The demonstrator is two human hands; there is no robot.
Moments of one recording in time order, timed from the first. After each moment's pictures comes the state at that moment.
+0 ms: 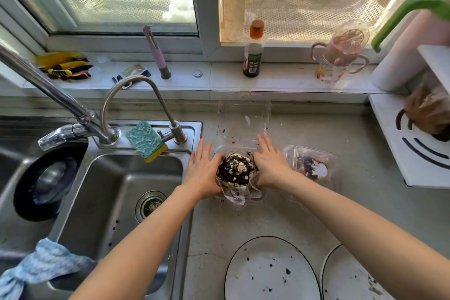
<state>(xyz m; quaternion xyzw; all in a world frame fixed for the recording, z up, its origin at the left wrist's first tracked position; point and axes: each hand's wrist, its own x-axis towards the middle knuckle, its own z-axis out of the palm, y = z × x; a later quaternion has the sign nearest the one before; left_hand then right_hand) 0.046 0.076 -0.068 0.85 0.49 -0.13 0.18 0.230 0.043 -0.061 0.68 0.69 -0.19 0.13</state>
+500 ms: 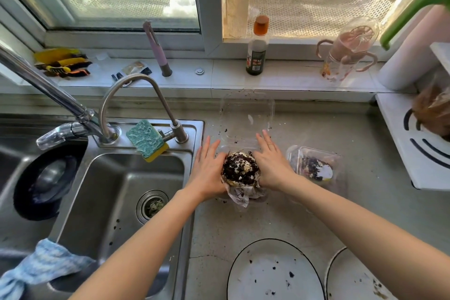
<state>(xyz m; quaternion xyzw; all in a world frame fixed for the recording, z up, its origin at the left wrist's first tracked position) 0.048 0.079 -0.075 0.85 0.47 -0.04 0.22 0.228 0.045 -0.066 0.68 0.71 -0.19 0.06</state>
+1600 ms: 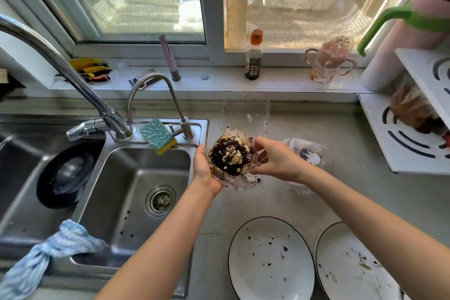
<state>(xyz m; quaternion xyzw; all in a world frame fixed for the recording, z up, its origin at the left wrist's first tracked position) 0.056 0.038 -0.034 0.05 0.44 0.36 0.82 0.226 -0.005 0.014 0.63 0.67 -0.37 -0.16</state>
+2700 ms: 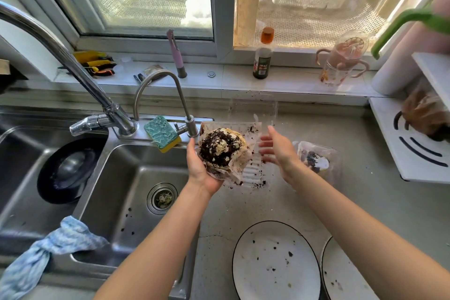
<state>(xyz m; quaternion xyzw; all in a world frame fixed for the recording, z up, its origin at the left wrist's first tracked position) 0.037 0.047 -0.031 0.01 0.38 0.41 0.83 0.207 0.026 -0.012 0.70 0.26 -0.52 -0.41</state>
